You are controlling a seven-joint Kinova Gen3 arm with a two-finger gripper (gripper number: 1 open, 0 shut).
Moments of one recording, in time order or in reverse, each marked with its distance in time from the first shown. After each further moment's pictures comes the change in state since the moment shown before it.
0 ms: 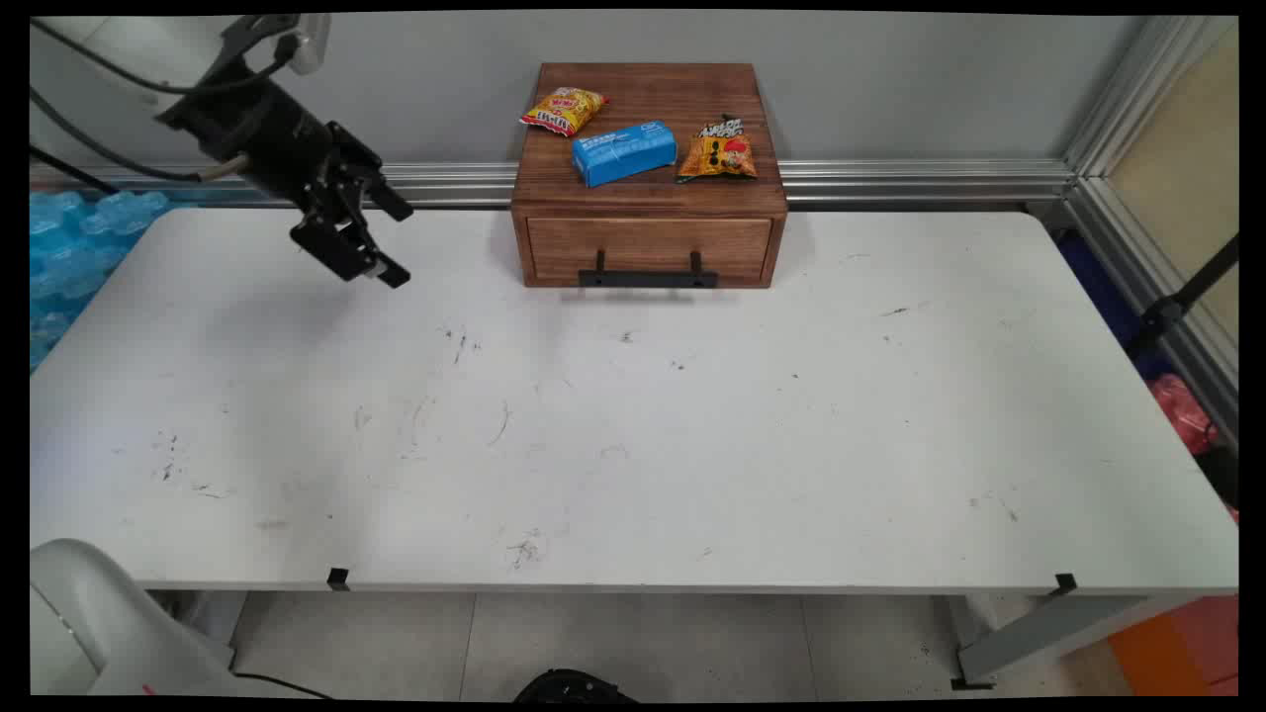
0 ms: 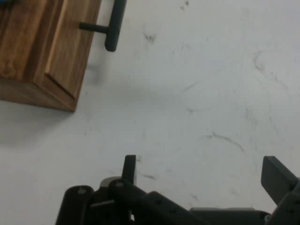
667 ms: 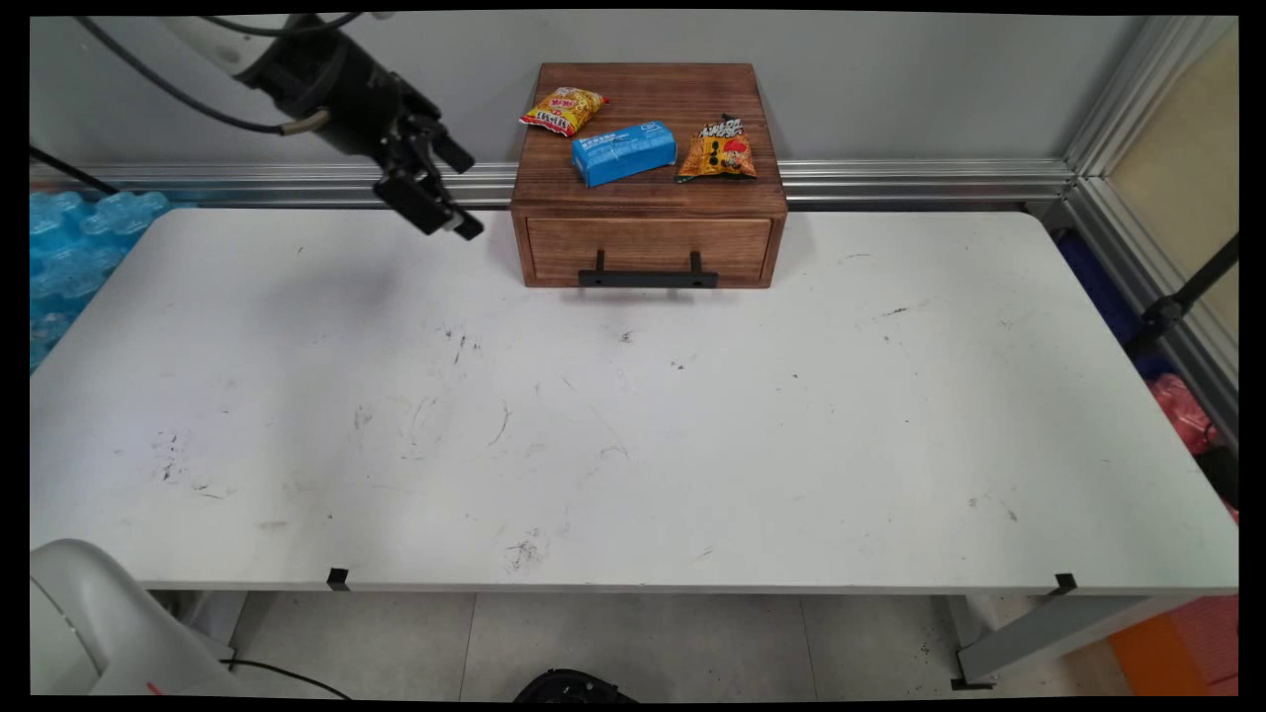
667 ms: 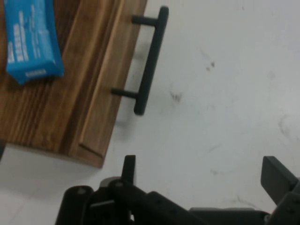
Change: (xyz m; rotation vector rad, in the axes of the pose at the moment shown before) arm 0.061 0.000 0.009 0.079 0.063 -0.012
